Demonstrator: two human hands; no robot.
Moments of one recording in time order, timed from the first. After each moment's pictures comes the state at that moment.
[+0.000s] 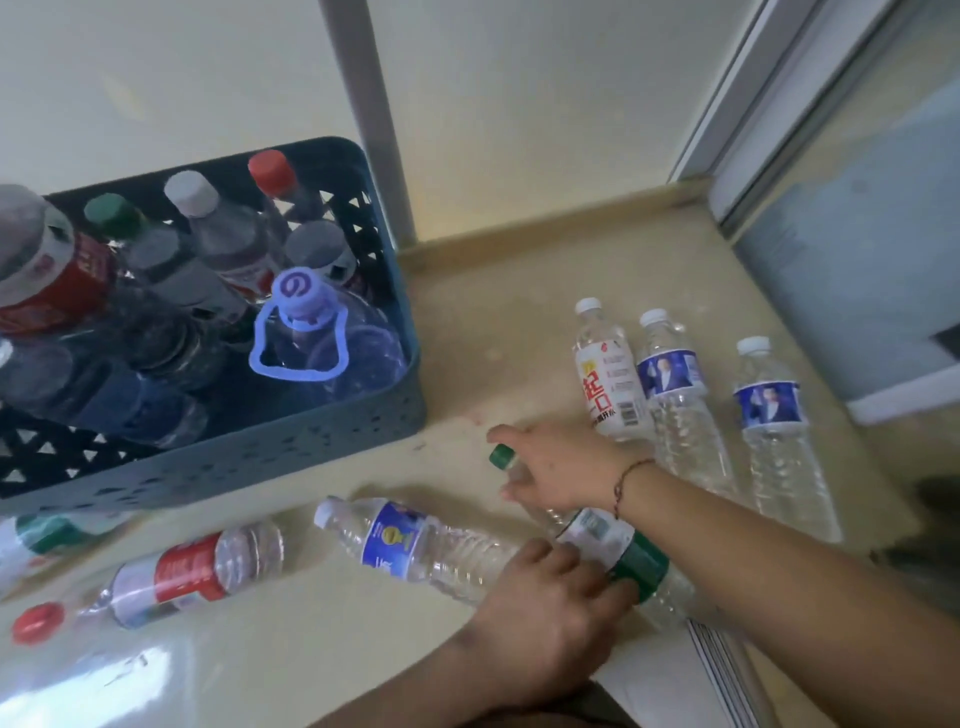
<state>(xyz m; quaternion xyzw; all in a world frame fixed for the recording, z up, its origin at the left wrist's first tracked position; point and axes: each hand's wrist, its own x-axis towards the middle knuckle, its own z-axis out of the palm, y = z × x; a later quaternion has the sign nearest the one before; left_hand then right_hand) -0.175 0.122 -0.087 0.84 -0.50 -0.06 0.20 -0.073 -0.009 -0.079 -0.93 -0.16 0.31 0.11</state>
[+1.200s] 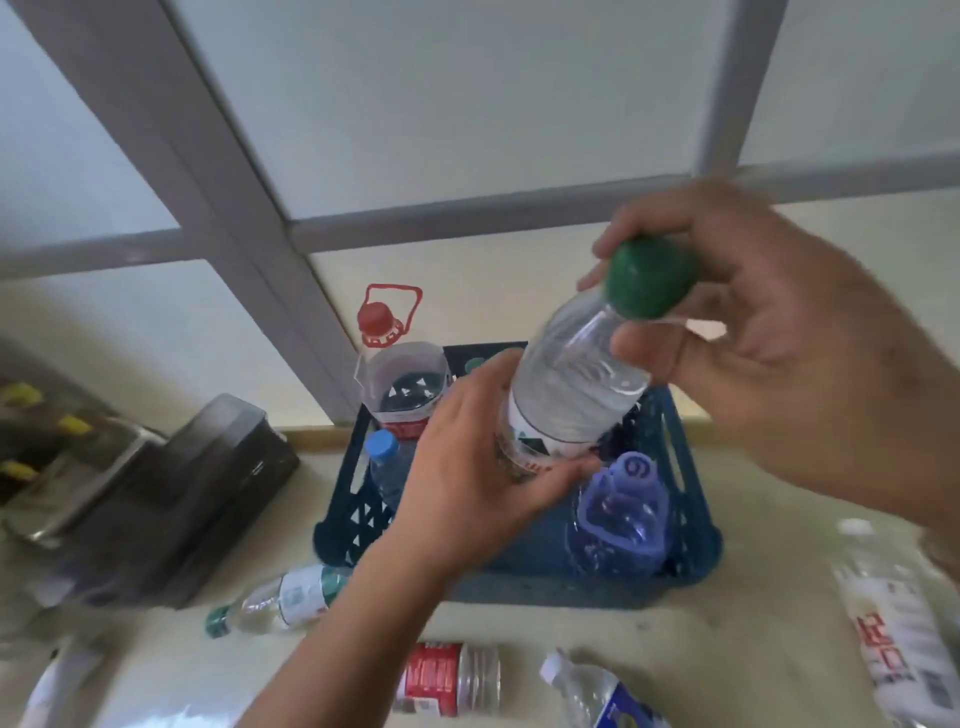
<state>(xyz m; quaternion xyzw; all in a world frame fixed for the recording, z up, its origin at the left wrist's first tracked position) -0.013 0.321 0.113 0.89 -0.19 0.19 0.38 0.002 0.128 0.215 -0.80 -0.31 -0.09 0.50</state>
